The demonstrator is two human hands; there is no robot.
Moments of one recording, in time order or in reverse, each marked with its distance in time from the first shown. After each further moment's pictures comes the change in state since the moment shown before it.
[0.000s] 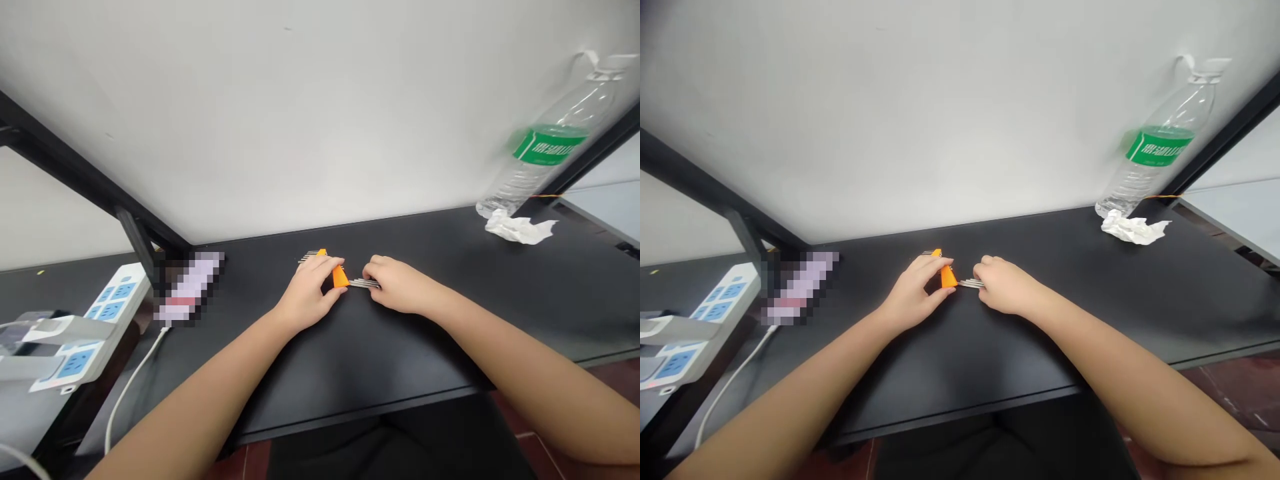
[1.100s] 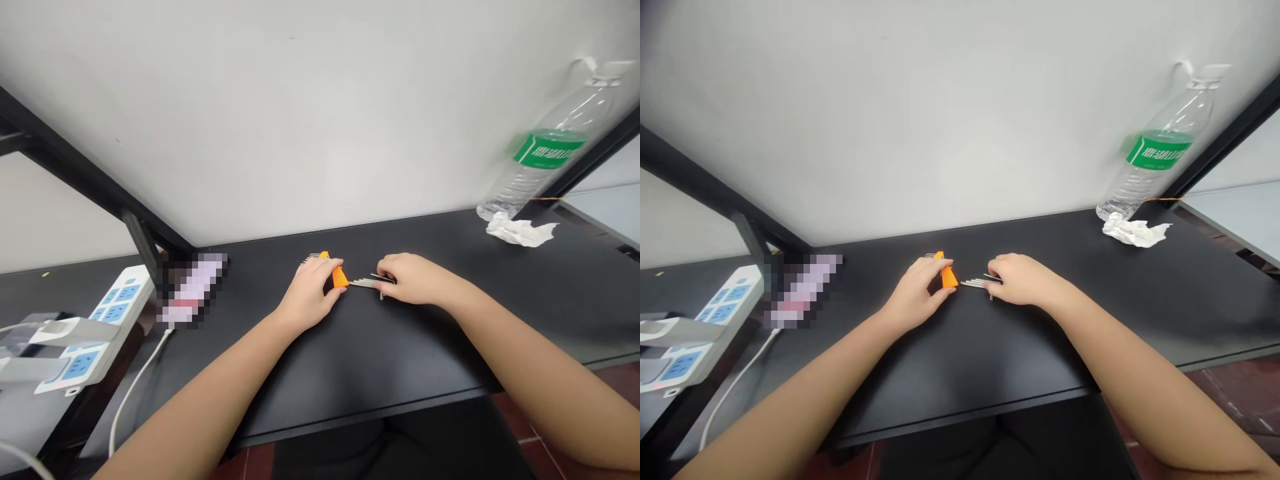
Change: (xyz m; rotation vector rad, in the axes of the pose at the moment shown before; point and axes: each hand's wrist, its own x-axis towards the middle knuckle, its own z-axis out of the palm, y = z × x) left_hand 0.000 -0.004 0.002 0.074 -0.013 -0.046; right_hand -0.003 0.017 -0.018 -0.068 -0.004 0.001
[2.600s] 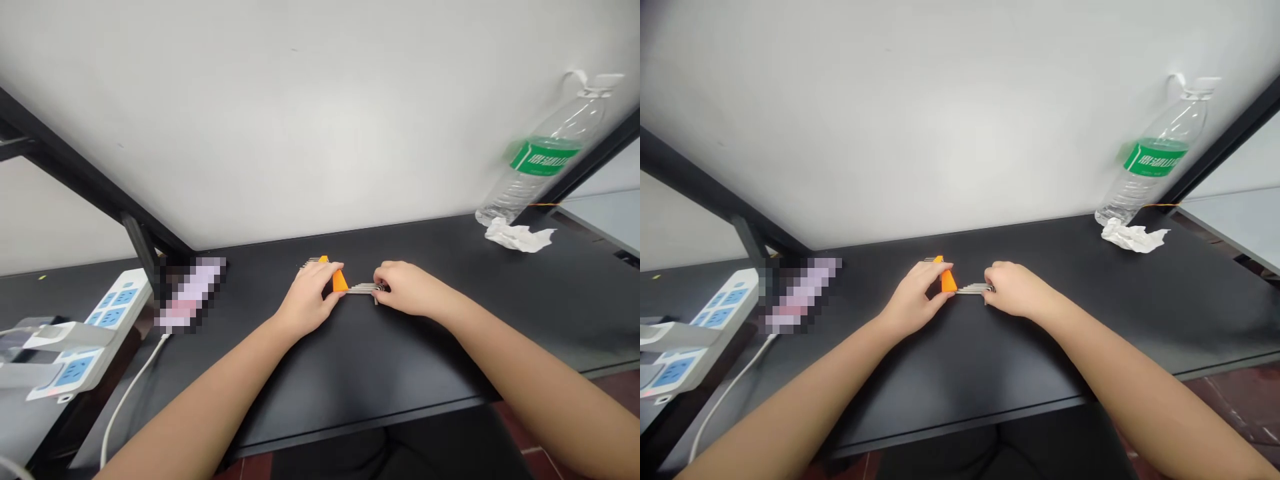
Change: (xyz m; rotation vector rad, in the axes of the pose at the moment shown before) left_hand -0.001 0.000 0.001 -0.027 0.018 0.011; right_hand 0.002 -0.013 0.006 0.030 -0.006 0.099
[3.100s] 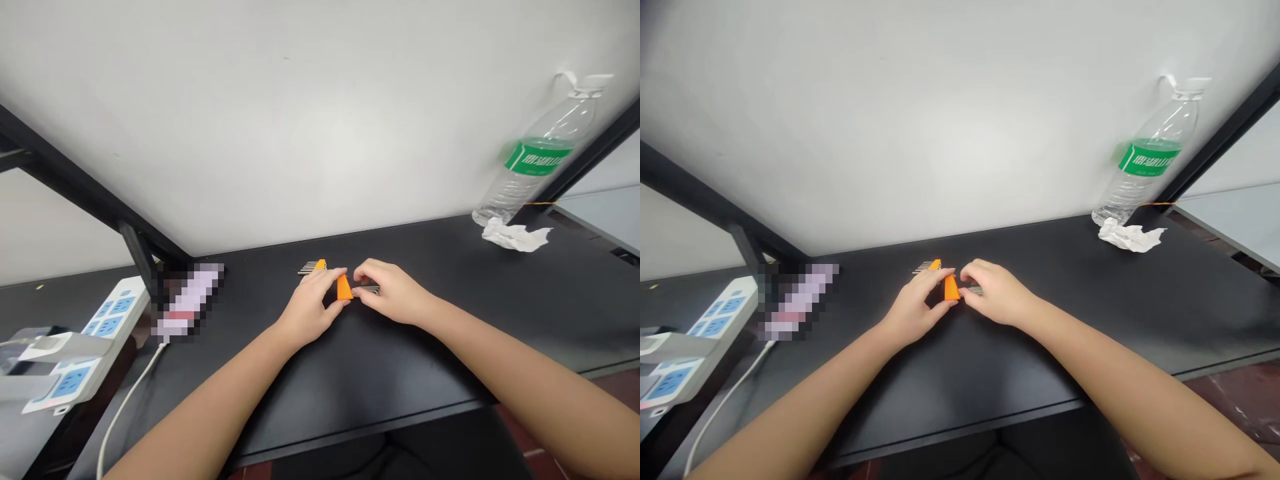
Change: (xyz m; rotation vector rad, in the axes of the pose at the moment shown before) left_hand 0.000 0.008 0.000 -0.073 0.007 0.044; right_hand 0.002 -0.019 0.013 0.334 0.257 -0.225
